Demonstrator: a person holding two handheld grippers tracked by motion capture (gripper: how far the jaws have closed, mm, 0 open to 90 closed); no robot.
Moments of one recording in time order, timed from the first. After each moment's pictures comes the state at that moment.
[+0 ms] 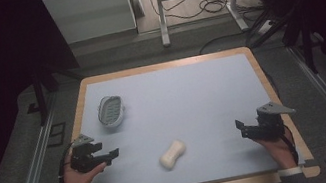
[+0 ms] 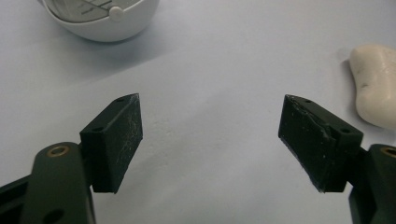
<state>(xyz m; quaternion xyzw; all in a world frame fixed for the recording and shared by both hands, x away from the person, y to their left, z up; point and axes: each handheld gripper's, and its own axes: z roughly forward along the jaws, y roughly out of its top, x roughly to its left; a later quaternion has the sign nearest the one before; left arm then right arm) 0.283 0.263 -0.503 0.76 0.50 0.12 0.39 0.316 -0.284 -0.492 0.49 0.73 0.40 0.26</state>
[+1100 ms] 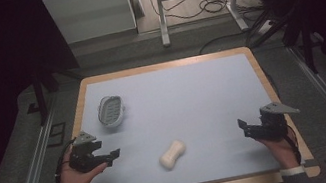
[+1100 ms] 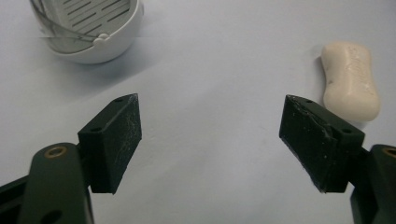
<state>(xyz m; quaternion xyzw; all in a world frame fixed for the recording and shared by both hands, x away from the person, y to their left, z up) 0.273 0.246 -0.469 0.79 0.48 0.13 0.36 0.314 -0.290 -0.490 0.50 0.72 0.40 0.27</state>
